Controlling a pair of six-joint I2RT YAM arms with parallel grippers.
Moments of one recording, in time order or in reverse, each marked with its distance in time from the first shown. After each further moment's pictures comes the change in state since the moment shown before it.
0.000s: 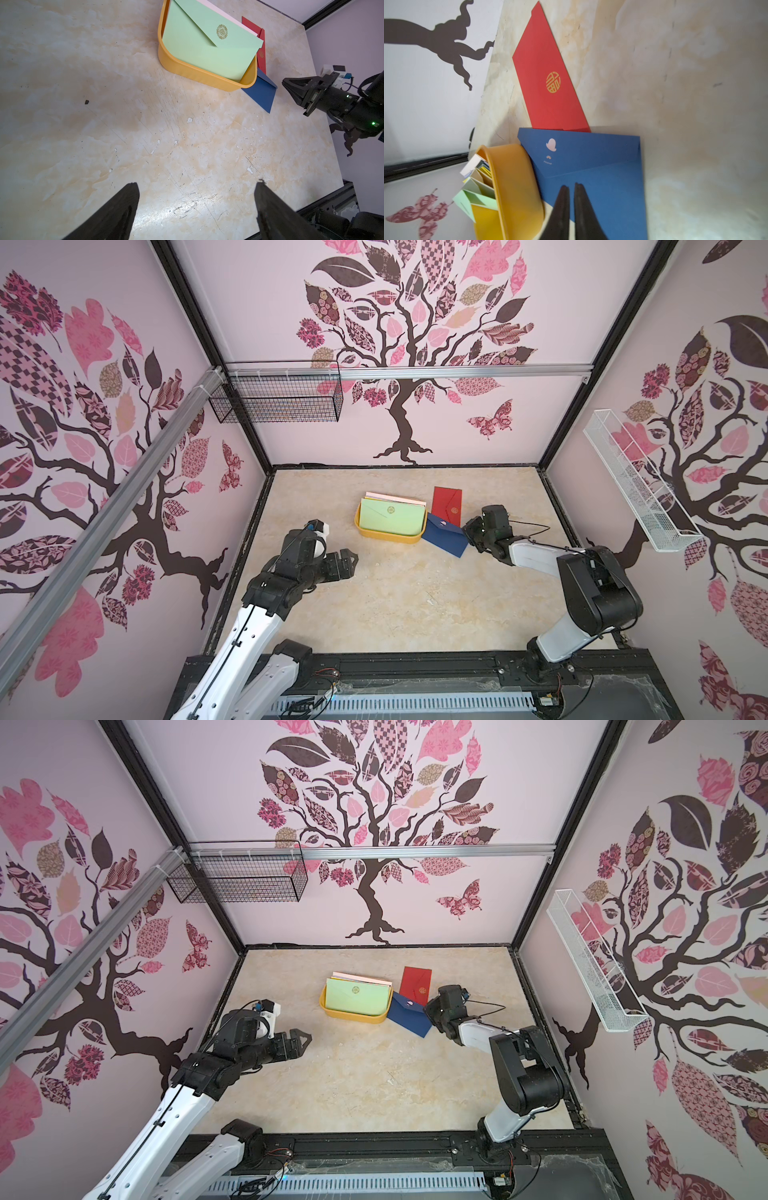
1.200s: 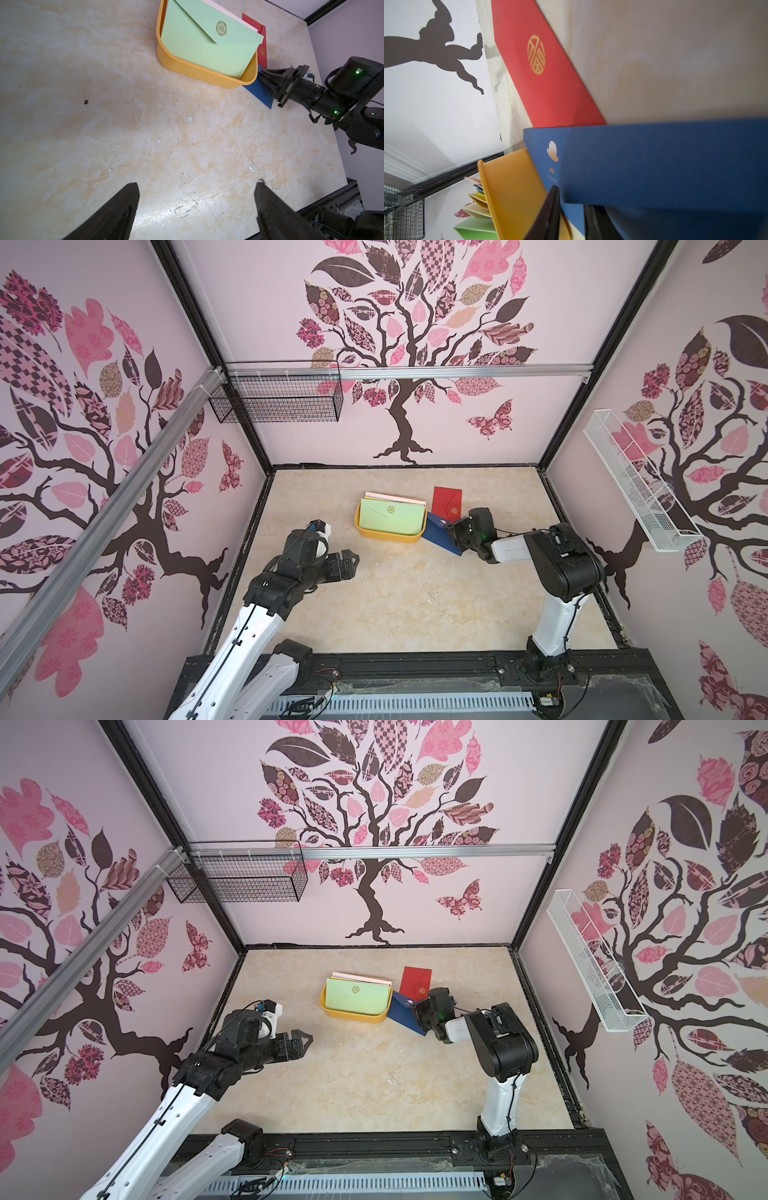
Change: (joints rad) left arm -0.018 0.006 0.000 0.000 -0.018 0.000; right arm 0.038 0.272 0.048 0.301 -0.096 0.310
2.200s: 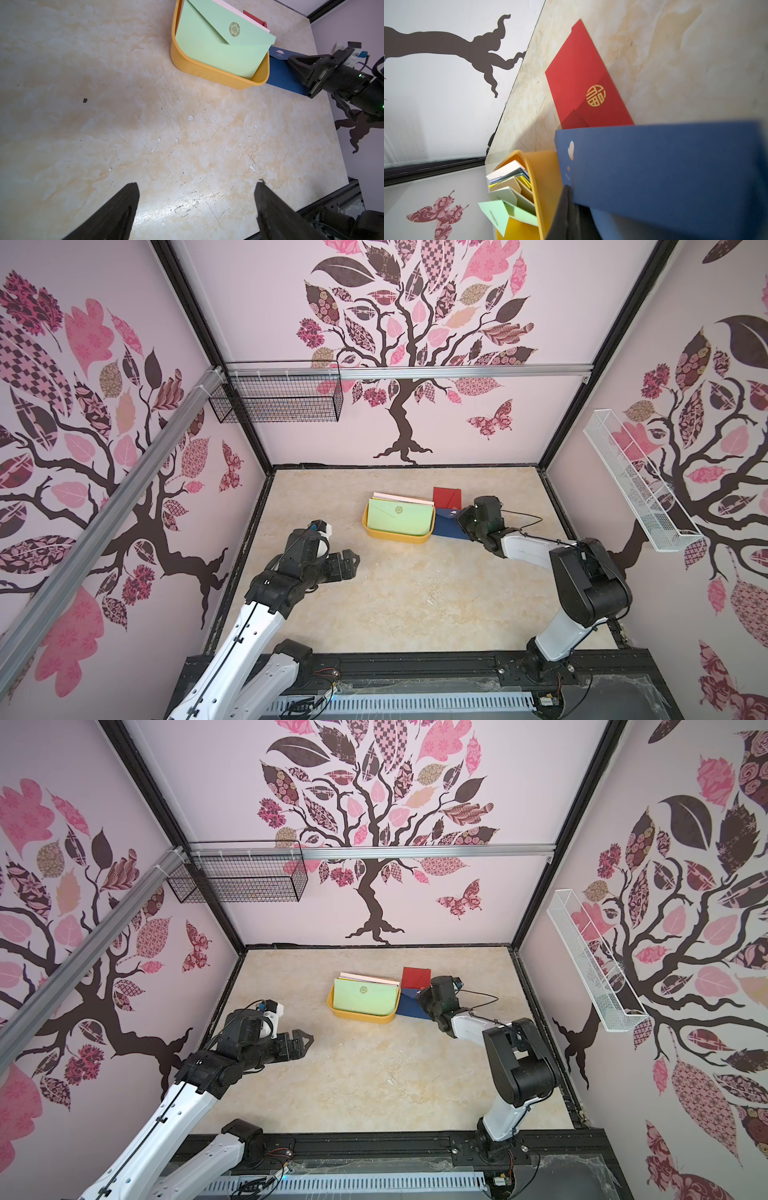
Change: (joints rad) left arm -0.004 0.013 0.000 0.000 0.000 0.000; right arm 0.000 -0.225 0.060 -0.266 0.196 -0.319
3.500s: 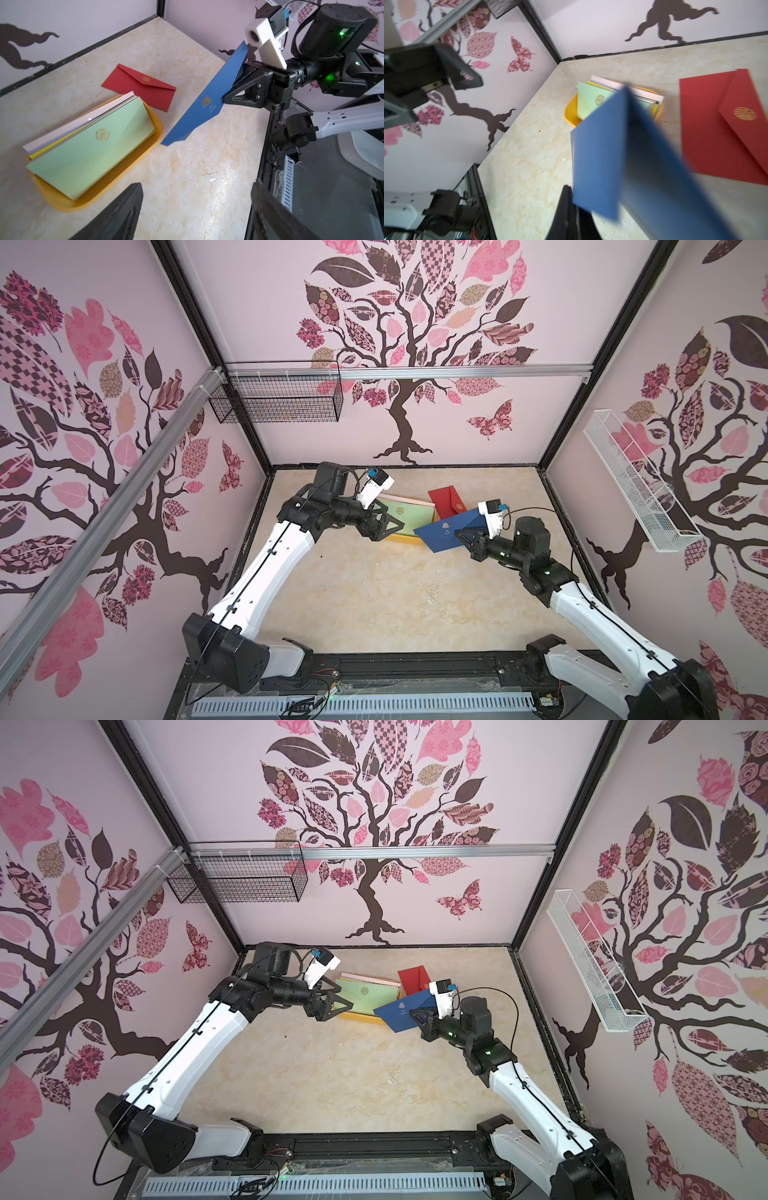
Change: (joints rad) left arm -0.058 0.575 0.655 -0.031 0.547 0.730; right arm 0.060 -0.702 -0.251 -0.152 -0.563 -0.779
